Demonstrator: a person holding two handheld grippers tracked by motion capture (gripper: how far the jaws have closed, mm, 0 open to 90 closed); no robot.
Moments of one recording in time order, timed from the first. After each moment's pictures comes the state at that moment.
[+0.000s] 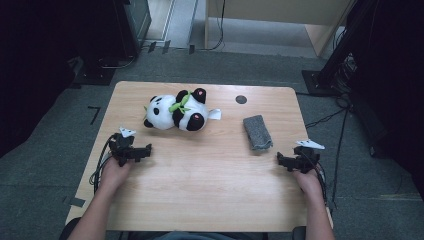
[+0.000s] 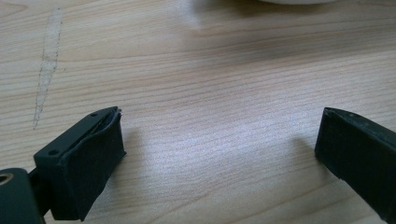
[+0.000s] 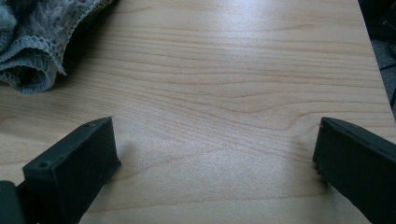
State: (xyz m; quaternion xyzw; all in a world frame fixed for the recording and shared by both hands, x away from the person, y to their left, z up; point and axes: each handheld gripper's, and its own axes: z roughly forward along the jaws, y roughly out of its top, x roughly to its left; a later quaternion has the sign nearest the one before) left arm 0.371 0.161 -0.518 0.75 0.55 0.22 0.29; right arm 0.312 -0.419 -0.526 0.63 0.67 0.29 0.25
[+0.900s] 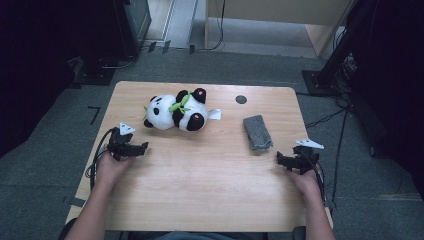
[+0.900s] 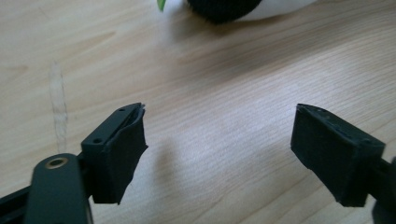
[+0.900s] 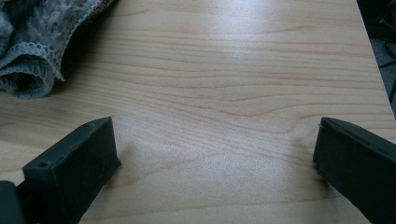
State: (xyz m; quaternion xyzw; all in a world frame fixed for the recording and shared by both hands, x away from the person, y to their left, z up) left arm 0.377 0.170 -0.495 0.81 0.46 0.22 0.30; right arm 0.315 -0.417 -0.526 0.64 0.67 0.29 0.25
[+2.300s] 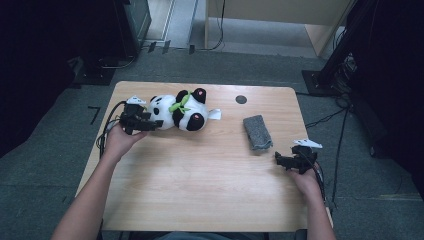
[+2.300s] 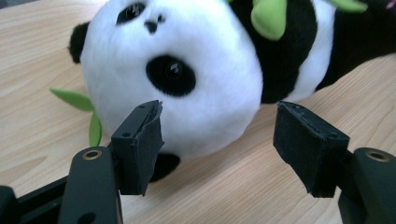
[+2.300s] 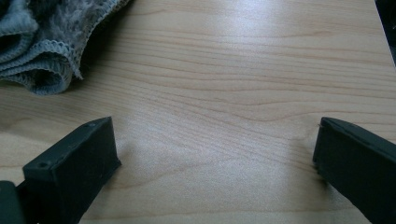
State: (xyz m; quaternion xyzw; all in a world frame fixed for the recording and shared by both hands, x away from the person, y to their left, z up) left arm 0.435 0.133 -0.430 0.82 0.42 0.11 0.37; right arm 0.316 -0.415 -0.526 0.62 0.68 0.29 0.25
